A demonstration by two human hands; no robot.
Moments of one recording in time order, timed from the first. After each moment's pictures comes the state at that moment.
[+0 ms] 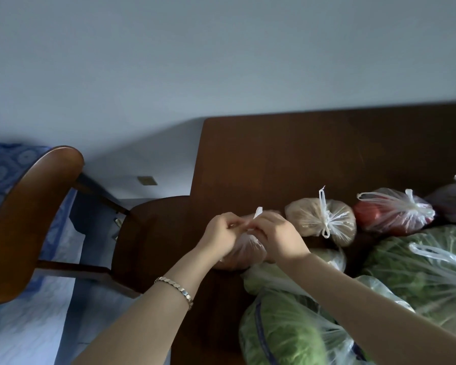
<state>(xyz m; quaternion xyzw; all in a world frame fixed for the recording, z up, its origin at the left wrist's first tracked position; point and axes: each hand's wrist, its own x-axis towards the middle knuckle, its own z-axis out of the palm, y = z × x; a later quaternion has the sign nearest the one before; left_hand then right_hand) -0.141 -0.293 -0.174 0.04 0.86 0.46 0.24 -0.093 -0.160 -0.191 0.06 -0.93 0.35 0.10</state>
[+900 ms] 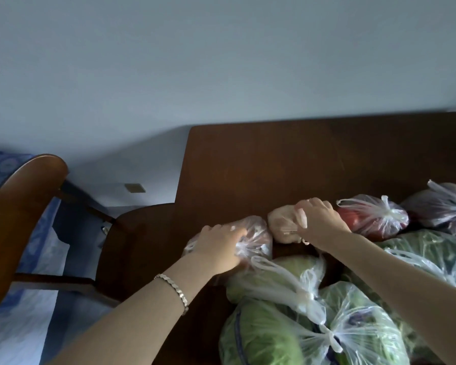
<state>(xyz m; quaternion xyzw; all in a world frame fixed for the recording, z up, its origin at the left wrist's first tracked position) -0.137 -0.270 -0.168 0.30 0.92 -0.02 0.24 -0.100 -0.050 -0.168 -0.14 -0.96 0.16 -0.16</state>
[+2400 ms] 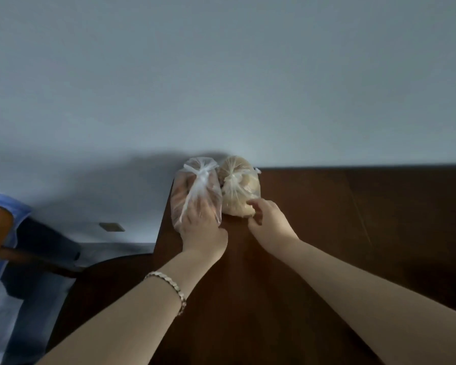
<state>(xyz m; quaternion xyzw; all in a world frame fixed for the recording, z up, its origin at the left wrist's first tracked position) -0.342 -0.203 -0.197 0.02 0.98 0.17 0.12 -0.311 -0.063 -0.190 -0.12 -0.89 0.44 -0.06</state>
